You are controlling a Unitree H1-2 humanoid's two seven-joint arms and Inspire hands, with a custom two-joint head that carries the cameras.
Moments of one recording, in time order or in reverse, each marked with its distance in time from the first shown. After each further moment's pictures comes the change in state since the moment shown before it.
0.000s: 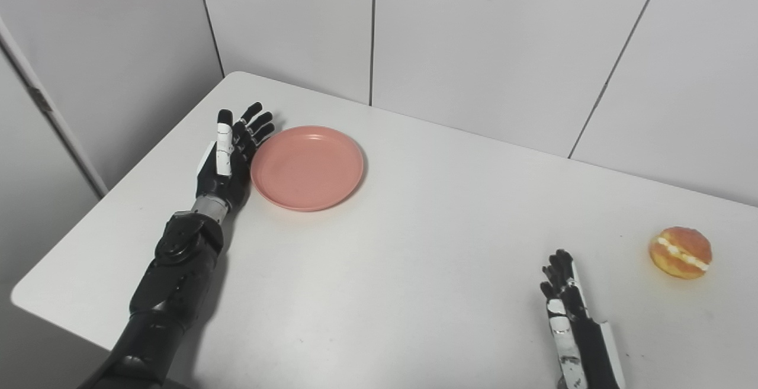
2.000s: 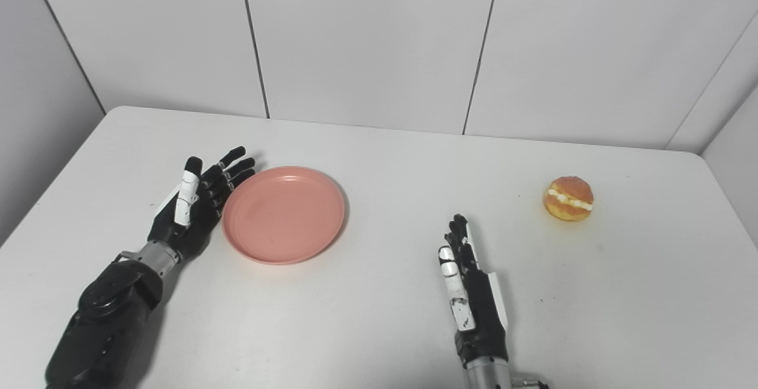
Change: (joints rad) left arm 0.020 0.025 -0.191 -0.095 0.041 0.117 -0.247; right arm -0.001 0.188 0.015 -0.012 -0.115 0.070 -0.193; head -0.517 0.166
